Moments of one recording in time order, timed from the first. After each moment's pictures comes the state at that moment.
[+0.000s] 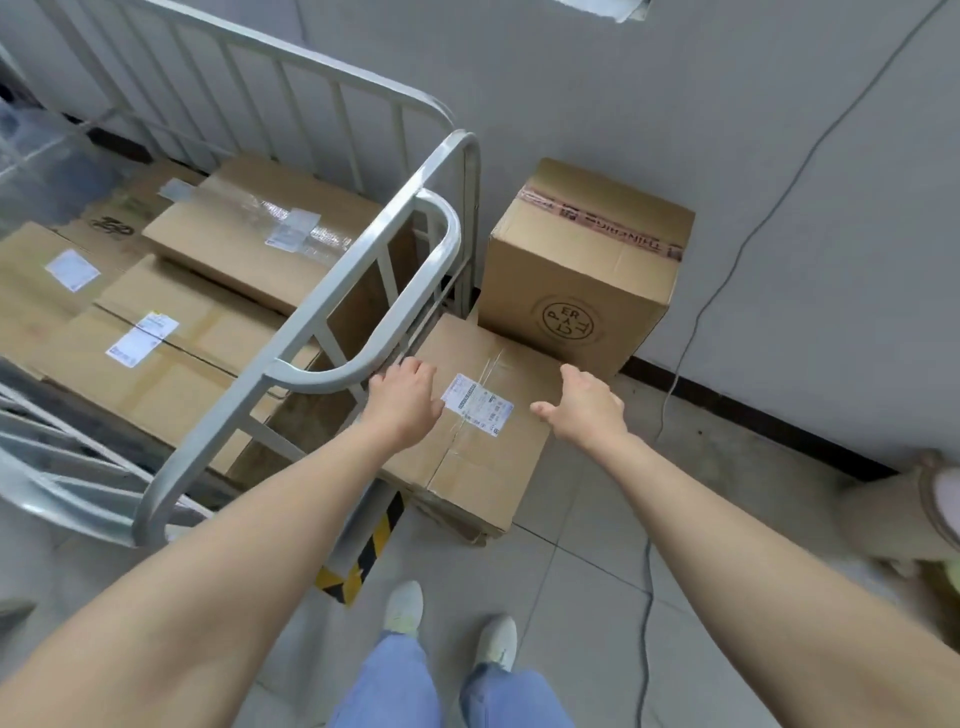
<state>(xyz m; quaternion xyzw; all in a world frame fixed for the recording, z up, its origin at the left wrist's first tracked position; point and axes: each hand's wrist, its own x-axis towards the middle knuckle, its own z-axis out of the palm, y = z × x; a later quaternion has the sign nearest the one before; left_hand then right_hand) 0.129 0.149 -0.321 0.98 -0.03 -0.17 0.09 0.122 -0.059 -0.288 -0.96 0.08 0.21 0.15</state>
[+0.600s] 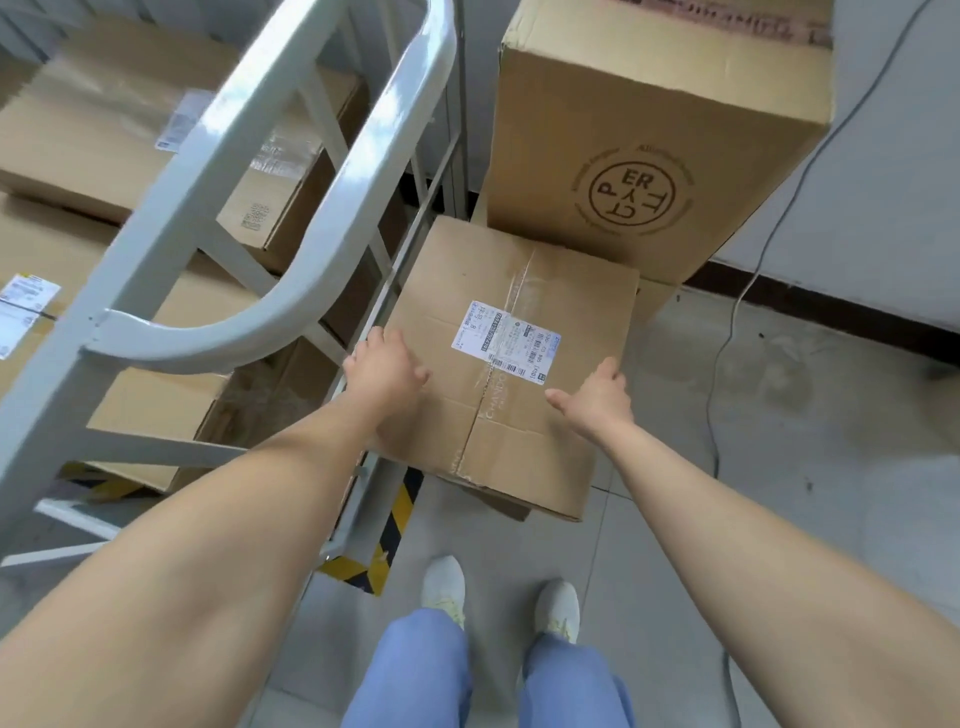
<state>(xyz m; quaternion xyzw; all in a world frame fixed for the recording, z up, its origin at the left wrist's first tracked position) 0.205 0.196 -0.547 0.96 0.08 -0.25 0.11 0.148 -0.030 -0.550 -0.87 0.32 0.24 0.29</state>
